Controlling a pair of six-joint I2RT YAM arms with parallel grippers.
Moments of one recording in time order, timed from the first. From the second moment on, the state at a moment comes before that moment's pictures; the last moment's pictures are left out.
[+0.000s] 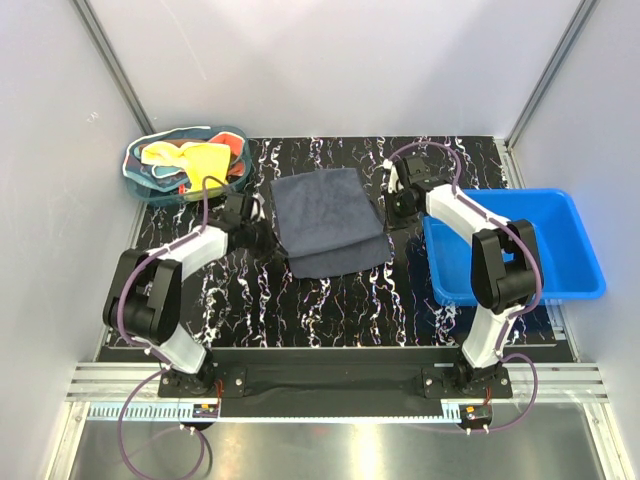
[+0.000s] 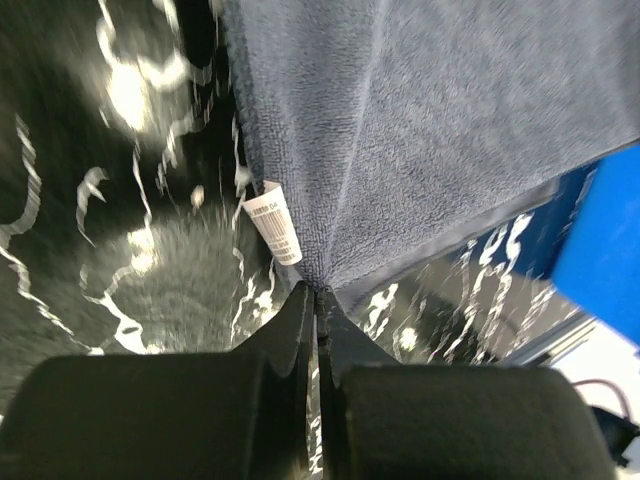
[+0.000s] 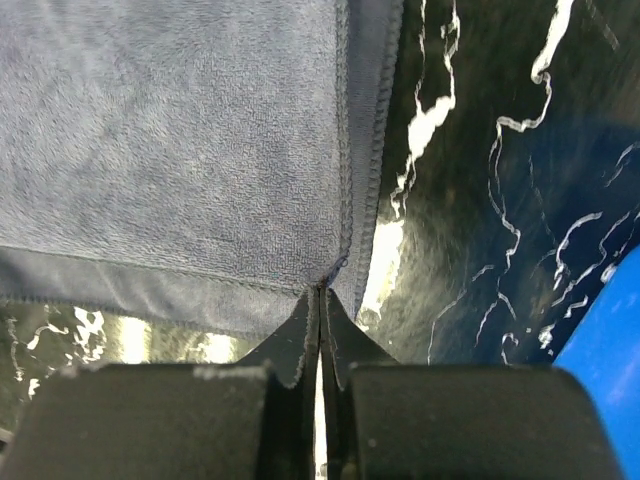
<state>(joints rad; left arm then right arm) -0.27 1.59 0.92 -0.29 0.39 -0.66 0.31 1.84 1.38 -0.58 -0.17 0.14</state>
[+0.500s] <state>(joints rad) -0.32 1.57 1.18 -0.47 0.28 -0.67 0.33 1.84 1.65 -0.76 -0.04 0.16</state>
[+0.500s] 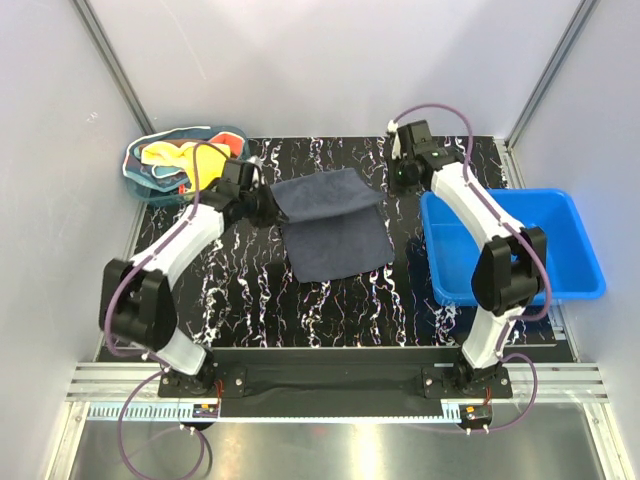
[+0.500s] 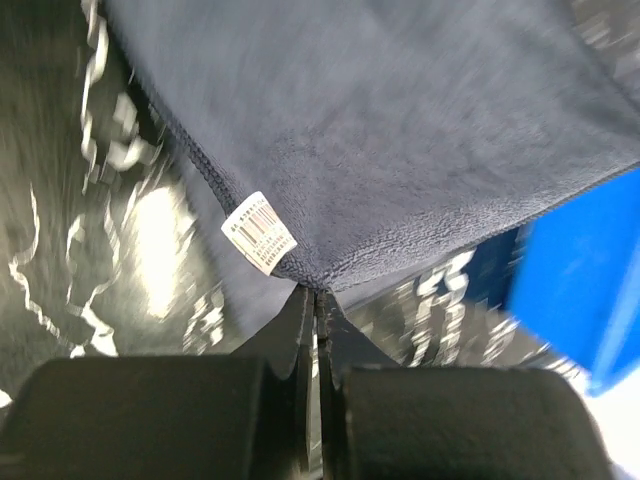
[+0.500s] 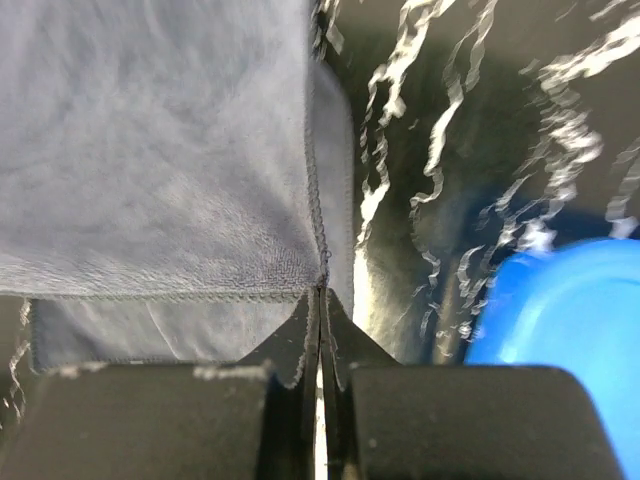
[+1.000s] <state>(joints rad) -0.47 1.46 0.82 -0.38 0.27 -0.72 0.33 1.71 1.30 -0.78 -0.04 0.22</state>
